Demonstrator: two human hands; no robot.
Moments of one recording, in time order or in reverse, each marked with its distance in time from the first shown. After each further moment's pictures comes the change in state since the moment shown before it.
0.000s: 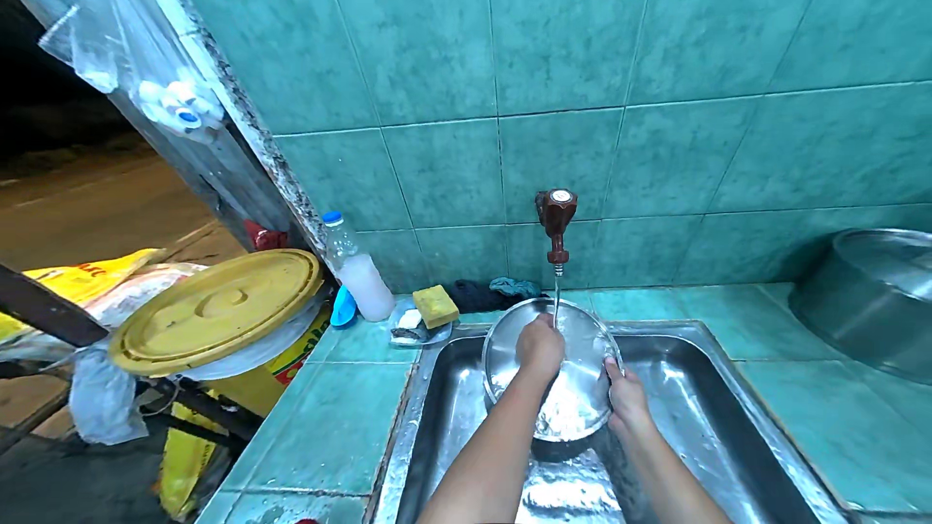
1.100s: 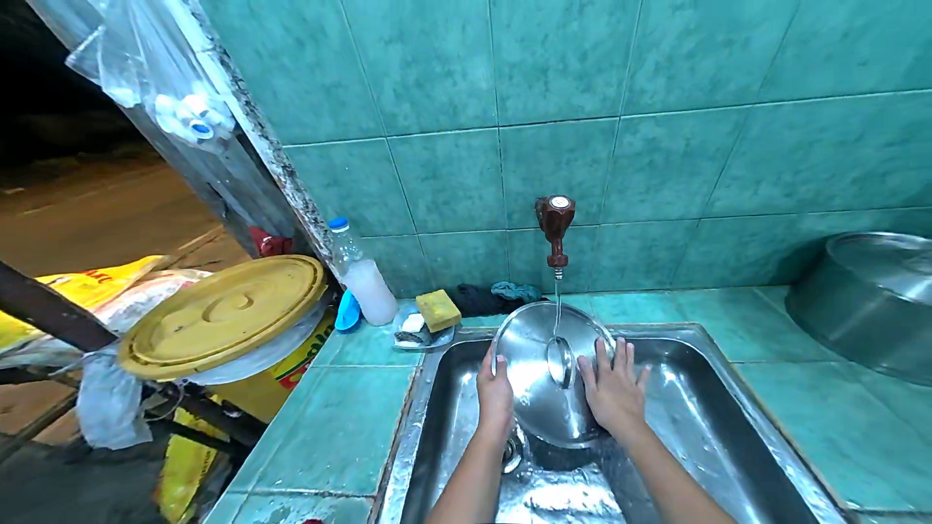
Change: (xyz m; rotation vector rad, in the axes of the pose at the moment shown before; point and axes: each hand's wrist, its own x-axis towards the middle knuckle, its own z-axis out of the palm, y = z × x) left_hand -0.036 -0.096 0.011 -1.035 0.346 -0.058; right_hand -0.001 -0.006 -0.004 -1.462 -0.112 -0.474
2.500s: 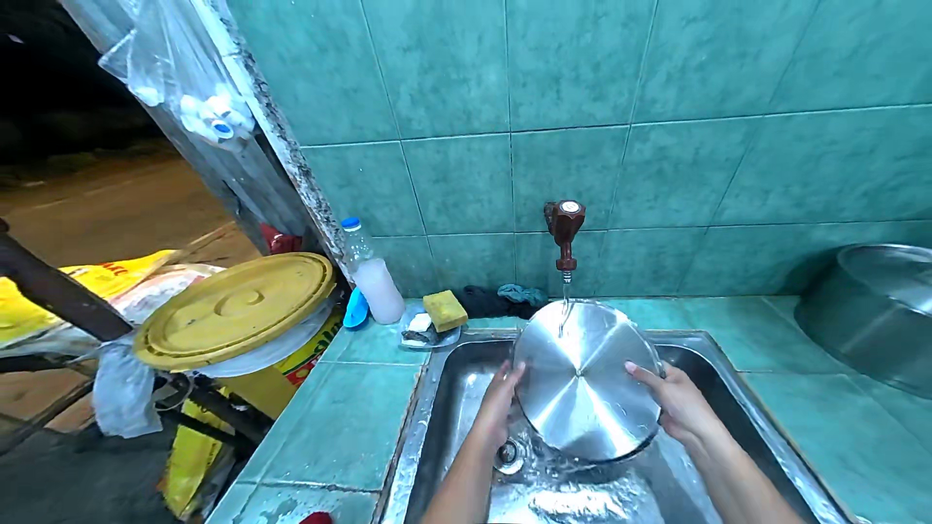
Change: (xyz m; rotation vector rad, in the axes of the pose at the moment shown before) left_hand 0.000 -0.004 -0.027 0.115 -0.269 -0.395; right_hand -0.012 0.029 -0.070 1.290 -0.111 0.231
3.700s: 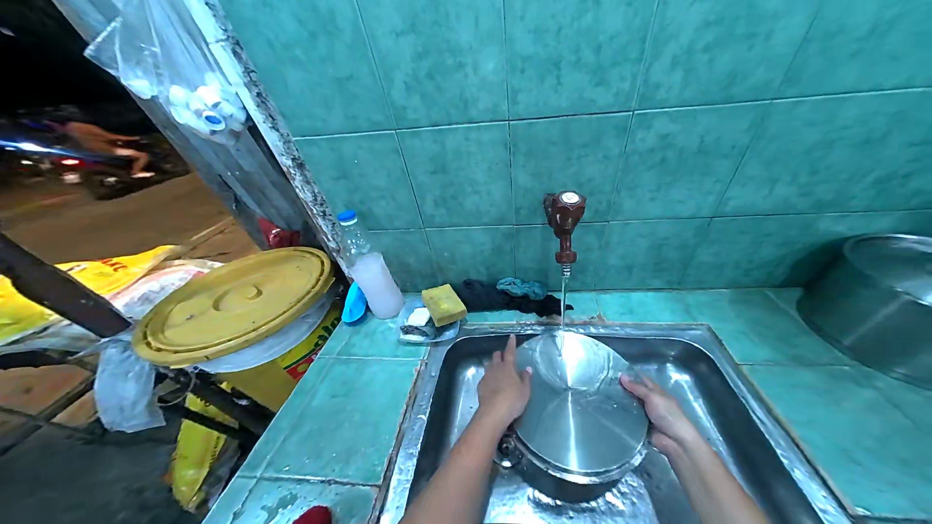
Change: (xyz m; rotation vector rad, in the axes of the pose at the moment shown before) left_hand -0.002 0.035 0.012 1.155 0.066 0.210; right_hand 0.011 0.053 -0.001 0.164 0.011 0.229
